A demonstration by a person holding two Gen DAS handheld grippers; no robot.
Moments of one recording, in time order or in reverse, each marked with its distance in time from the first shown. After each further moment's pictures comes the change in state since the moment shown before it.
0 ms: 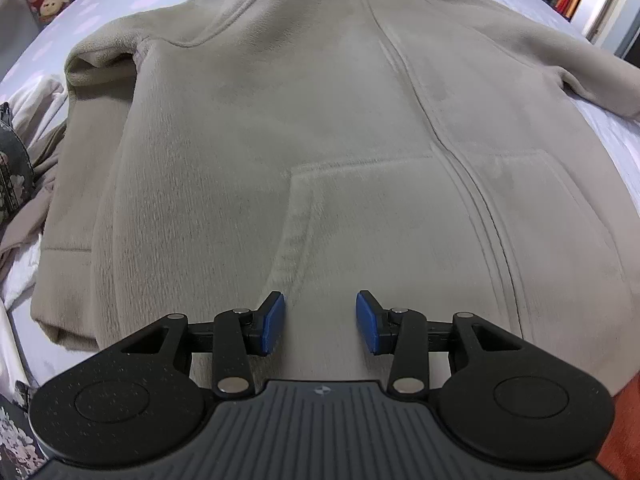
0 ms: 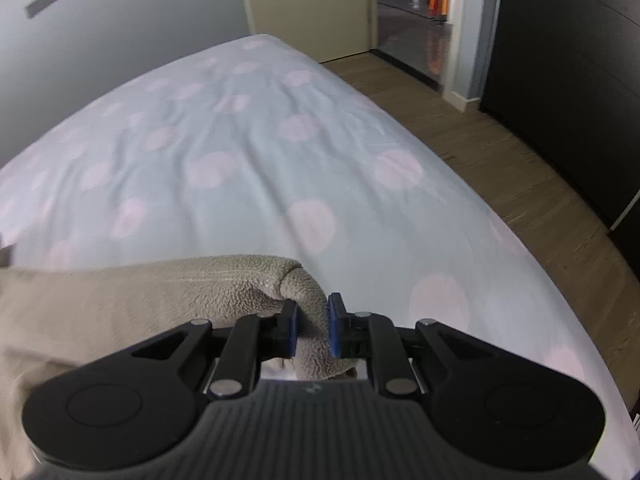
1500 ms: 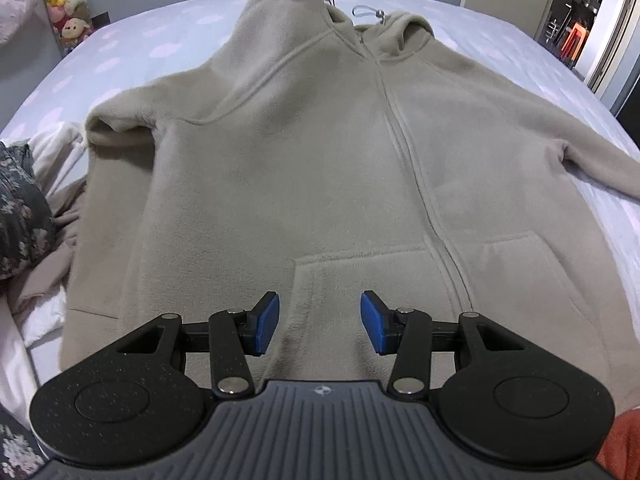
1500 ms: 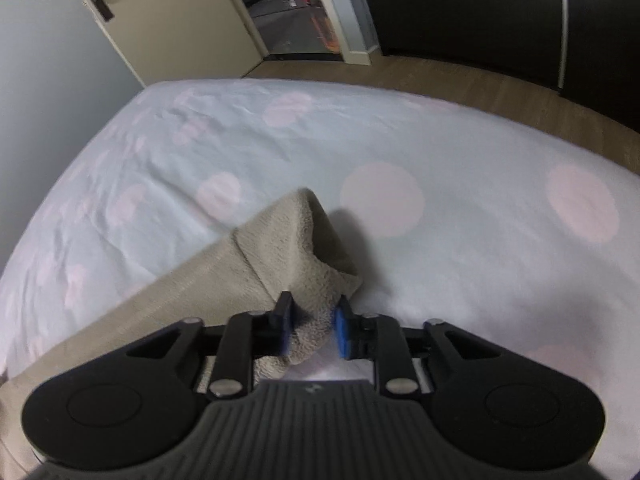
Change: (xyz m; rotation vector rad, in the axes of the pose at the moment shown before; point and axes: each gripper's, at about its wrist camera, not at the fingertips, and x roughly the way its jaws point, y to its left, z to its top) left arm -0.041 0.008 0.035 -0.047 -0.145 0.011; right arm 0.032 -0.056 -0.096 0.486 -0.062 -0.037
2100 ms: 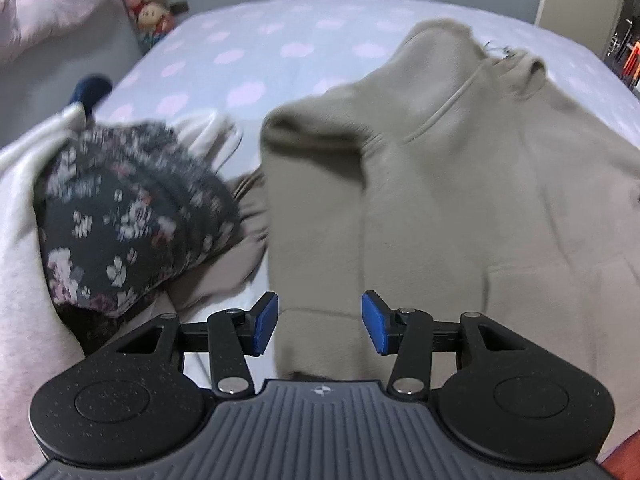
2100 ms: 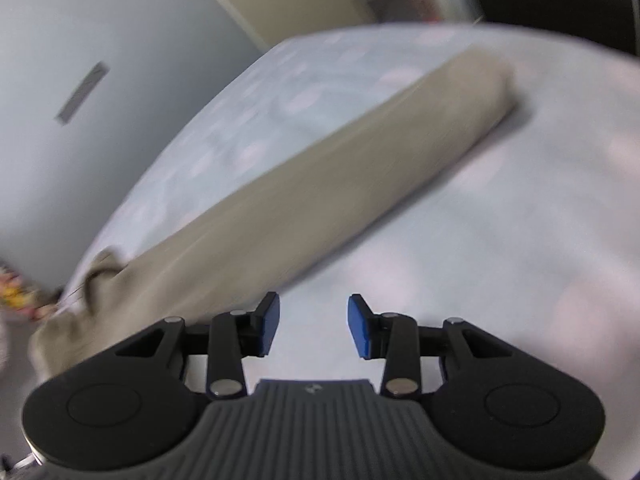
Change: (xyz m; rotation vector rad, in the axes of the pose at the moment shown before) left arm -0.031 0.144 0.009 -0.096 0.052 0.156; right arm -0.113 0.073 -0.165 -0.067 0.088 0.380
